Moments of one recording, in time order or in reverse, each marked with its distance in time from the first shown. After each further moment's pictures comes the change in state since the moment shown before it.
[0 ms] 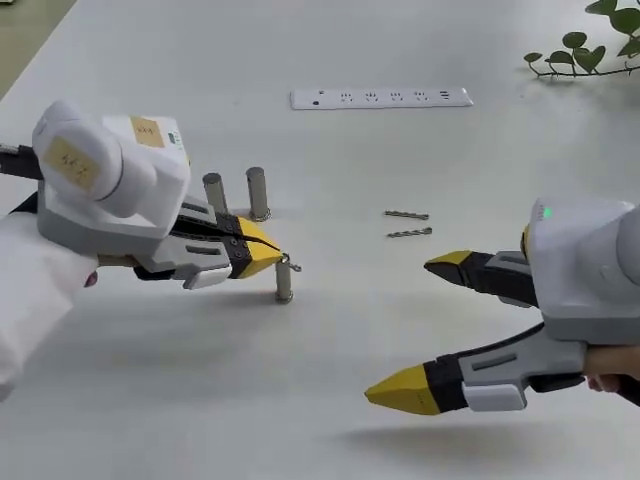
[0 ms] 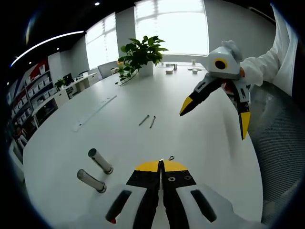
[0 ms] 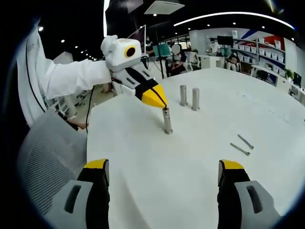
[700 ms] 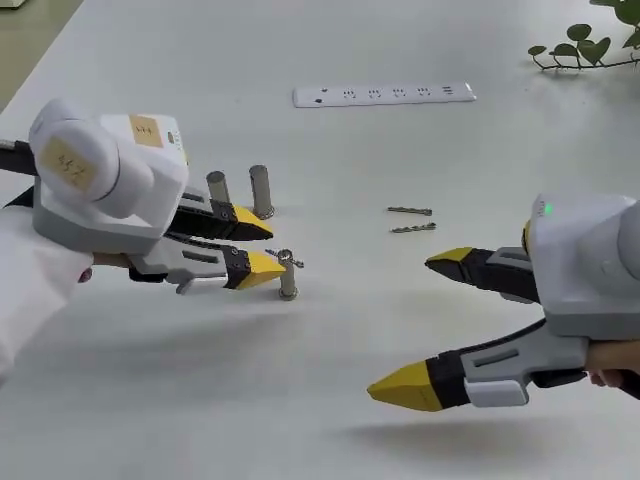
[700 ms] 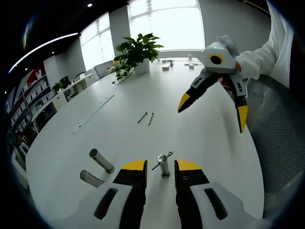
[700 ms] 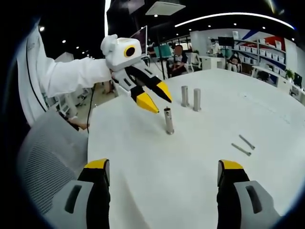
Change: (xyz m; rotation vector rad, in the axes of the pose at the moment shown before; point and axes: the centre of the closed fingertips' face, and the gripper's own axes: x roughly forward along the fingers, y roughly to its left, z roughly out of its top) left arm -0.013 -0.008 0.000 0.058 0.045 -0.014; right arm 0.000 0.002 -0.001 -0.002 -0.013 0.010
